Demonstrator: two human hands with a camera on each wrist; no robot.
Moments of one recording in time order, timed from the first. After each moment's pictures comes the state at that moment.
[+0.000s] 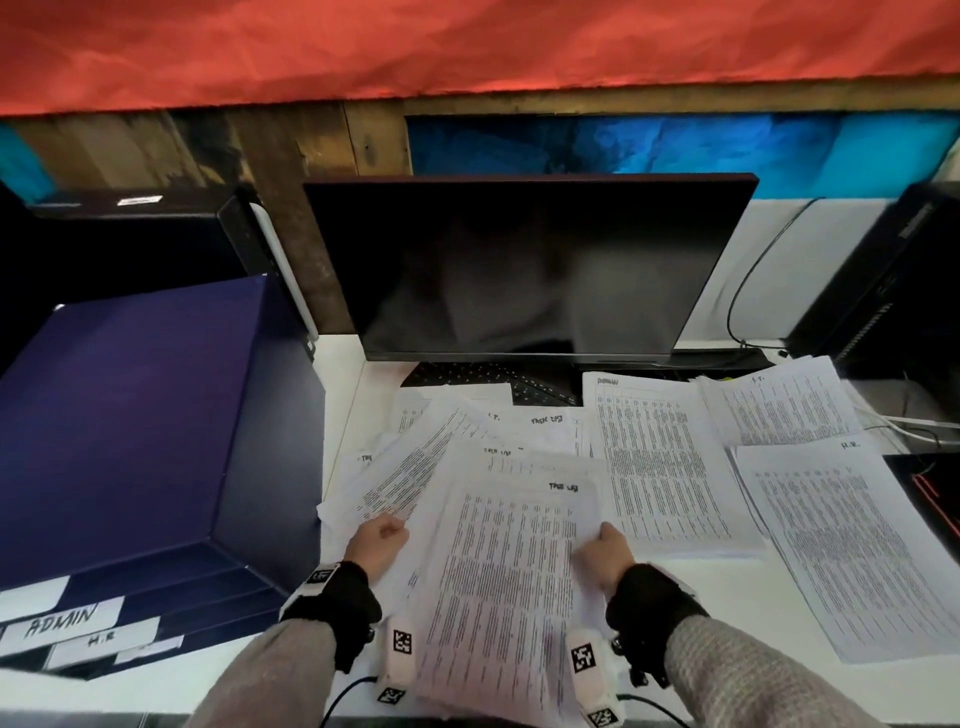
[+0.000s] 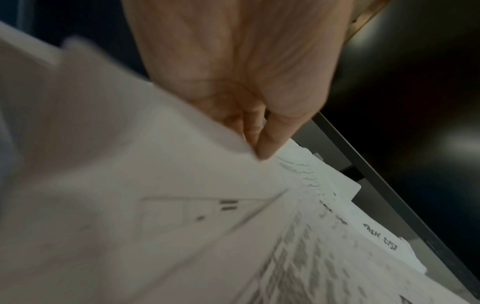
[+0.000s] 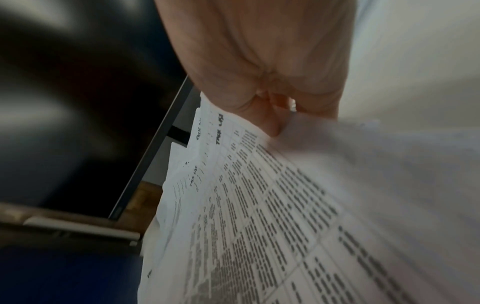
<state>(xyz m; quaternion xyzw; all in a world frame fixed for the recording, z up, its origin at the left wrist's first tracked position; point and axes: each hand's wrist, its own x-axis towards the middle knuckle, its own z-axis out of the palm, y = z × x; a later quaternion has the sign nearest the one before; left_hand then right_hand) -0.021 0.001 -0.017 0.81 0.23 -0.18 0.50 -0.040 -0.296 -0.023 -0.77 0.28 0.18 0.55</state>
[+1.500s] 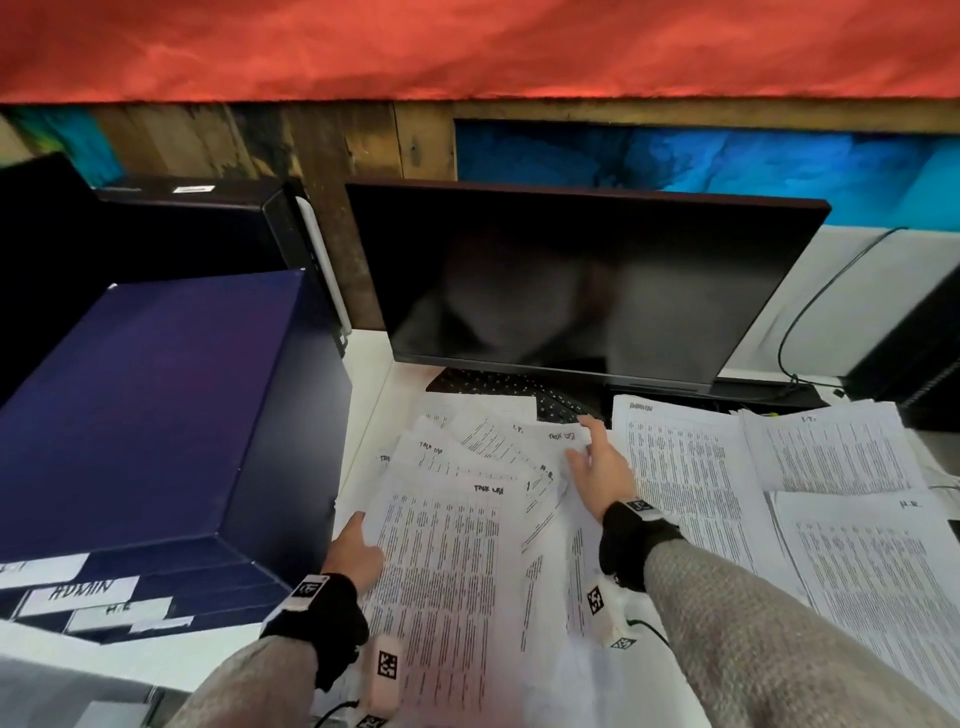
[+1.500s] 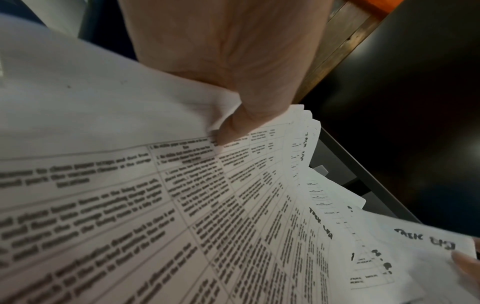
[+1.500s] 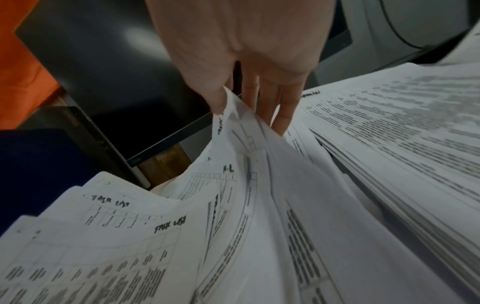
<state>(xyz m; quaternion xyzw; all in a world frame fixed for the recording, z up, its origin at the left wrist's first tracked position) -0.034 0.013 0.001 0.85 0.31 -0.15 0.41 0.060 -0.282 0.029 -0.92 0.04 0.02 0.39</state>
